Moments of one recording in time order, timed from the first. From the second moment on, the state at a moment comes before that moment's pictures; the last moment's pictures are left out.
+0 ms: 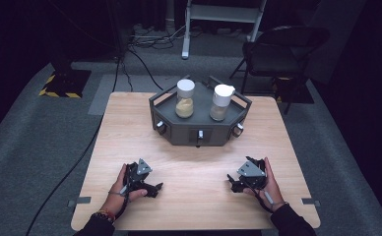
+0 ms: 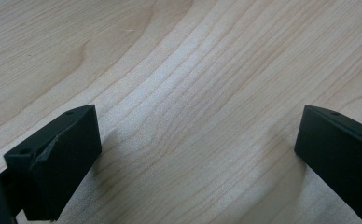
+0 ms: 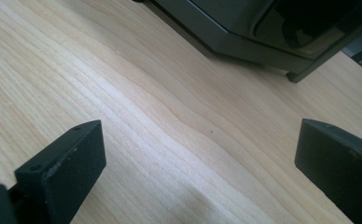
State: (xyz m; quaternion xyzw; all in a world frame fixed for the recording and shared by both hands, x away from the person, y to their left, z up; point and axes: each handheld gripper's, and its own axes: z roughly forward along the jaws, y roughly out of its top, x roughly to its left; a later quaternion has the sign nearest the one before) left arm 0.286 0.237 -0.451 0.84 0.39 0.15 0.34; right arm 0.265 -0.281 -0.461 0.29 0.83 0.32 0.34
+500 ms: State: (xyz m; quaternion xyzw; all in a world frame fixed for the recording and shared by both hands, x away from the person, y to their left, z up) left arm 0.287 0.237 -0.451 0.84 0.39 0.15 0.34; right arm 0.277 -0.296 -0.458 0.34 0.83 0.31 0.31
